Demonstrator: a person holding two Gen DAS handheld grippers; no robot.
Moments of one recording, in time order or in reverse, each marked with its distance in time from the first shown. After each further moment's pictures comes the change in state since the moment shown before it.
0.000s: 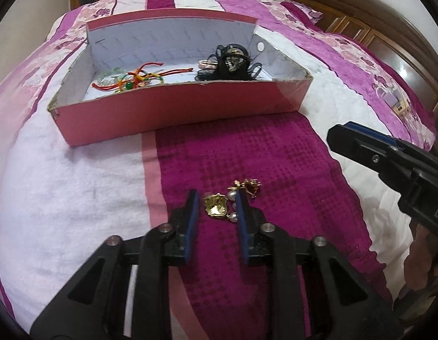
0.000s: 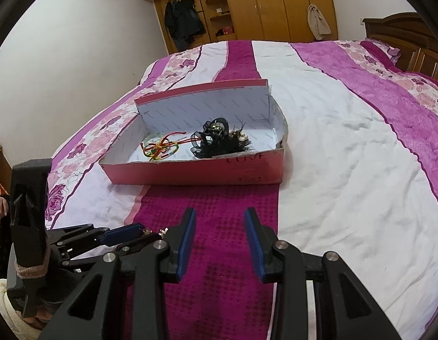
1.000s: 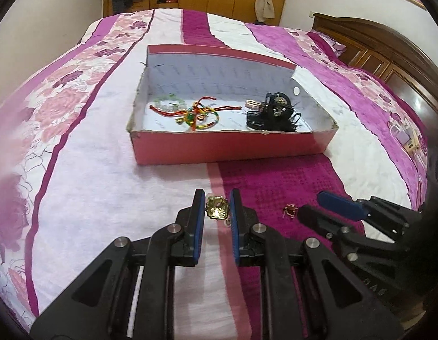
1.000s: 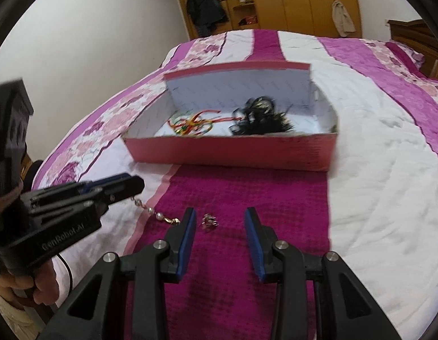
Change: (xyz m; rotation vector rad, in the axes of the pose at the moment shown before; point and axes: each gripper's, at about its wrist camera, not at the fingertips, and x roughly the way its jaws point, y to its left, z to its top) left arm -0.040 0.042 0.009 -0.119 -0.122 0.091; right arm 0.029 0.038 -0.013 -0.088 0.071 0.086
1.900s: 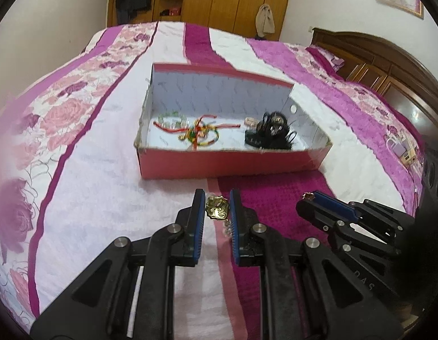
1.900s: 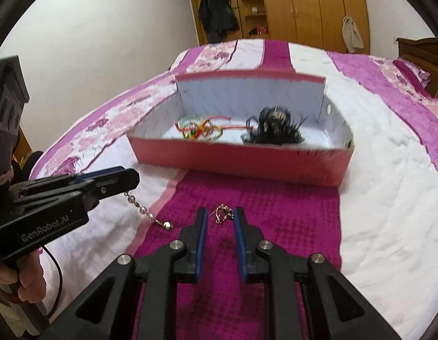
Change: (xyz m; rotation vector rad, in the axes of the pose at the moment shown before) left arm -0.017 0.000 0.005 -0.013 -0.094 -0.013; right arm -0.002 0.008 0.004 -0.061 -0.086 -0.015
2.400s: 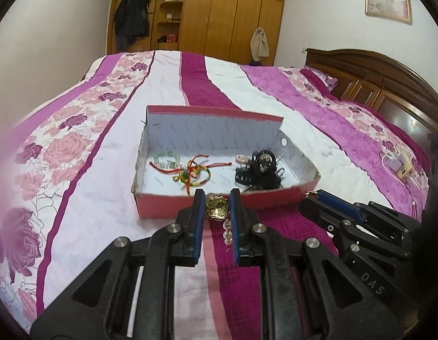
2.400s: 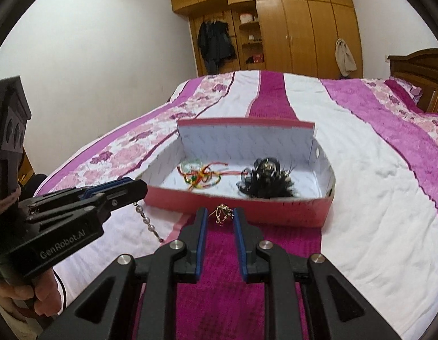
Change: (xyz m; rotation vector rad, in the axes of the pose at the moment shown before) left arm -0.013 -0.010 0.021 0.021 -0.138 0.003; right arm -0.028 0.001 0.027 0.002 -0.149 -0.013
